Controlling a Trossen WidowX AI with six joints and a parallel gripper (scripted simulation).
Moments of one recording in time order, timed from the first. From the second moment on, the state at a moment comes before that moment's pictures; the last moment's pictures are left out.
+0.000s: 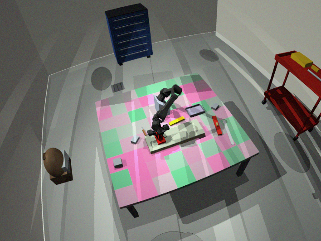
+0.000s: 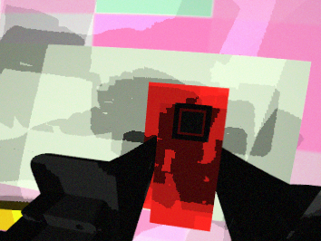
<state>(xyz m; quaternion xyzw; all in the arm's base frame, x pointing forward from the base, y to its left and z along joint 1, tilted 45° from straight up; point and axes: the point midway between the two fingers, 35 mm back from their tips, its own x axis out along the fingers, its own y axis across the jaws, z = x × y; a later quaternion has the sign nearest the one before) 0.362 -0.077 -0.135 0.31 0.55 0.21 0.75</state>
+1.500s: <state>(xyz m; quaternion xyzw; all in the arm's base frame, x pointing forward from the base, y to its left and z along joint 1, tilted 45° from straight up) 0.354 -0.176 -0.122 0.32 0.55 0.21 0.74</state>
